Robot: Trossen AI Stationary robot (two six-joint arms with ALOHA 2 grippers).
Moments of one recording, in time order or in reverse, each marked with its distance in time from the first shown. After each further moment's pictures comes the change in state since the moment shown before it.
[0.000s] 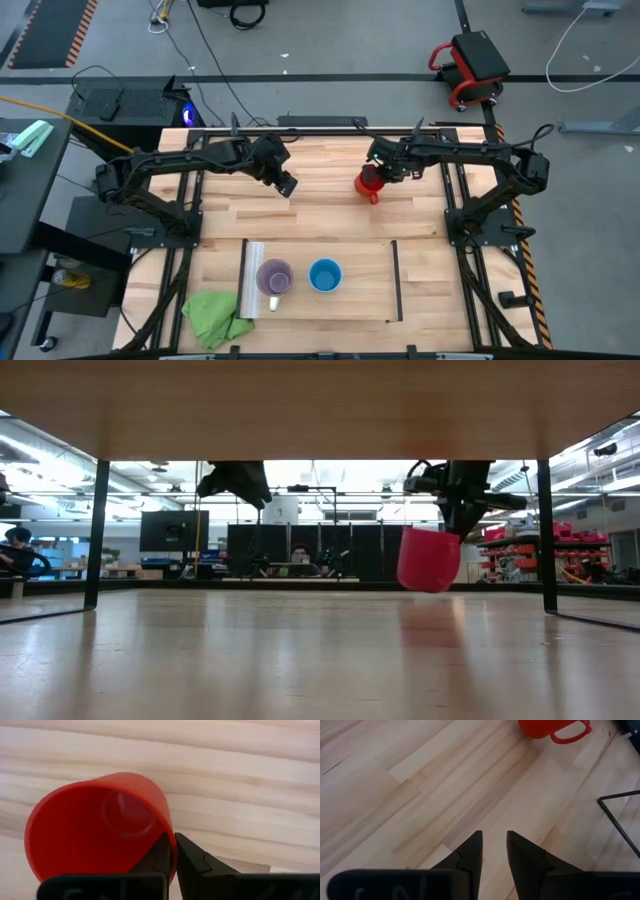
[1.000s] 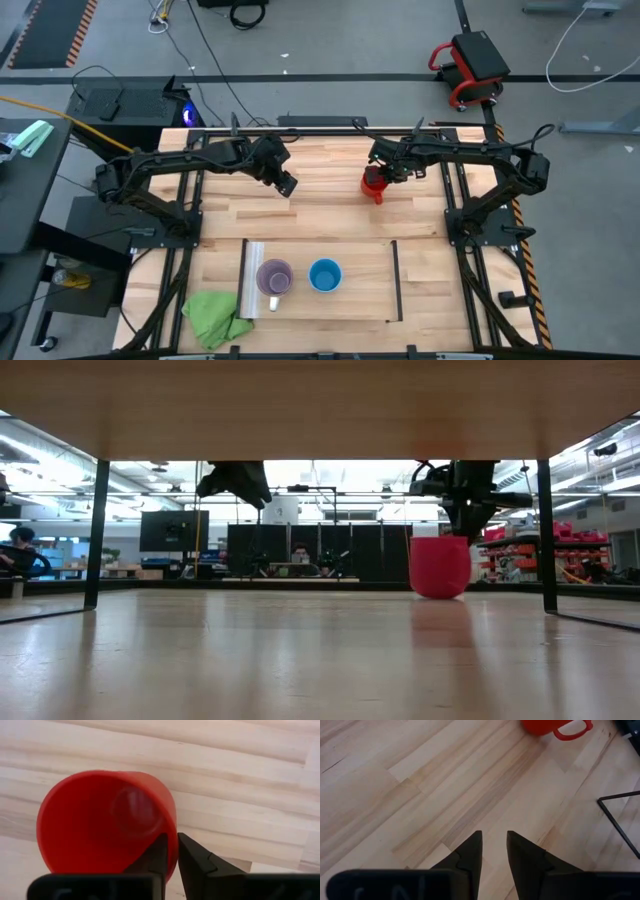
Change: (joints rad) left arm -0.001 0.000 0.000 -0.001 0.000 -0.008; right arm -0.007 0.000 0.000 -0.050 0.009 -0.037
